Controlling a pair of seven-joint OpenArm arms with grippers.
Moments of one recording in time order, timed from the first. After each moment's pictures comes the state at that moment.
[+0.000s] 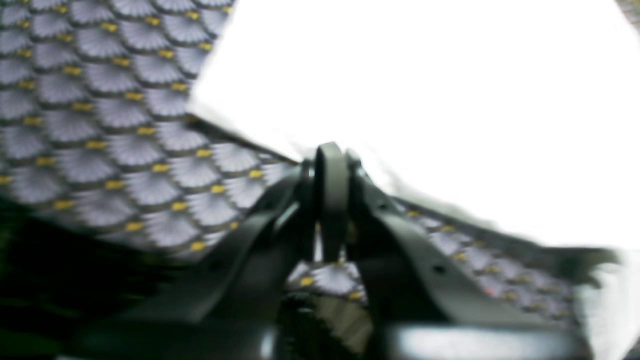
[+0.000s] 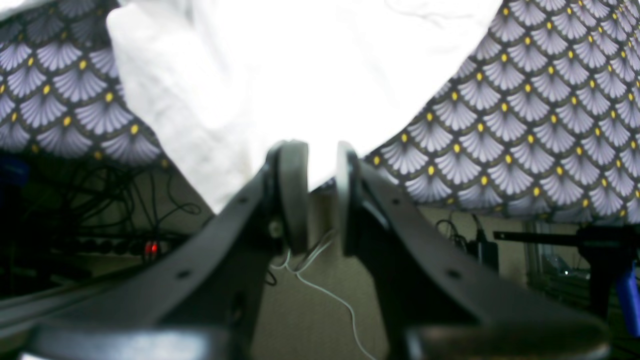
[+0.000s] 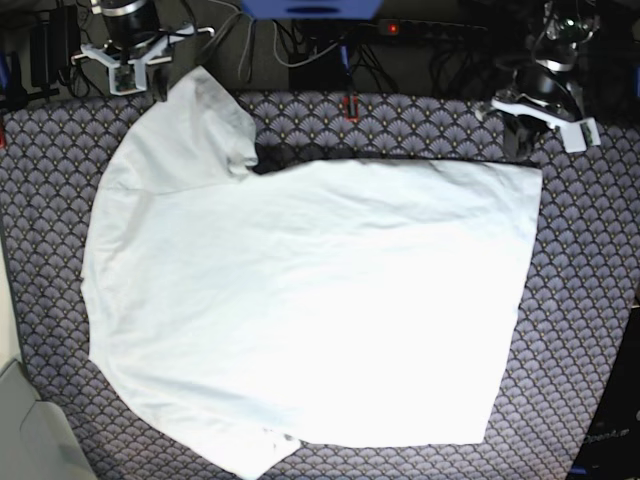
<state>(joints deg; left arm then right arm) 39.8 -11.8 -16.2 114.7 -41.1 -0.7 21.5 -51.9 4.2 9.2 116.4 0.0 8.7 -13.3</state>
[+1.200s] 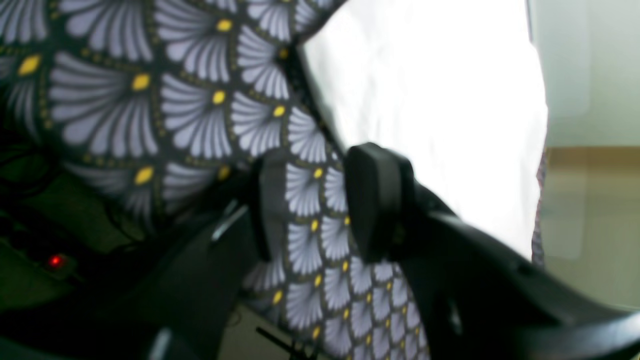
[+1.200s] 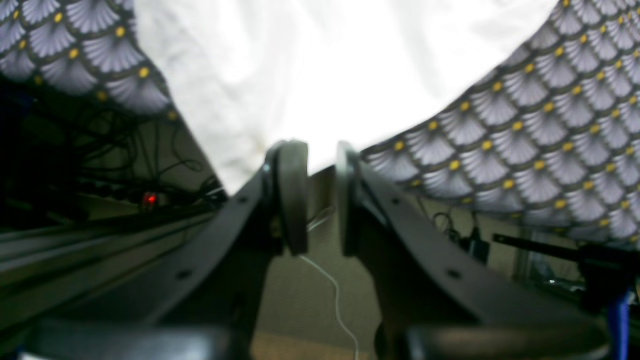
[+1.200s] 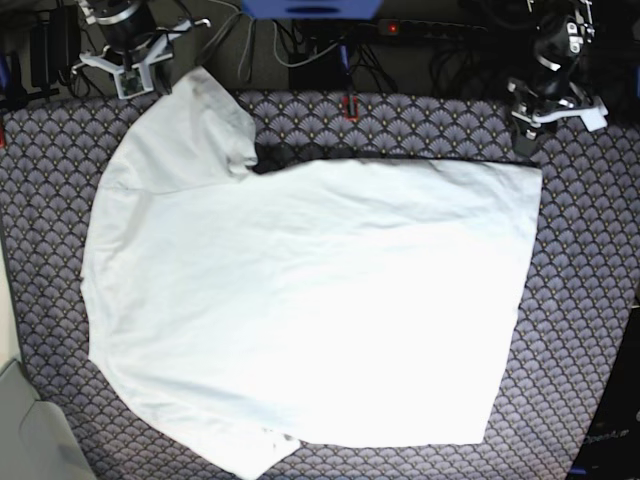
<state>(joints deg) 30.6 -9.8 -23.8 89.2 -71.8 -7.6 20.7 -50.6 8.4 9.3 116.3 0.0 14.3 -19.7</state>
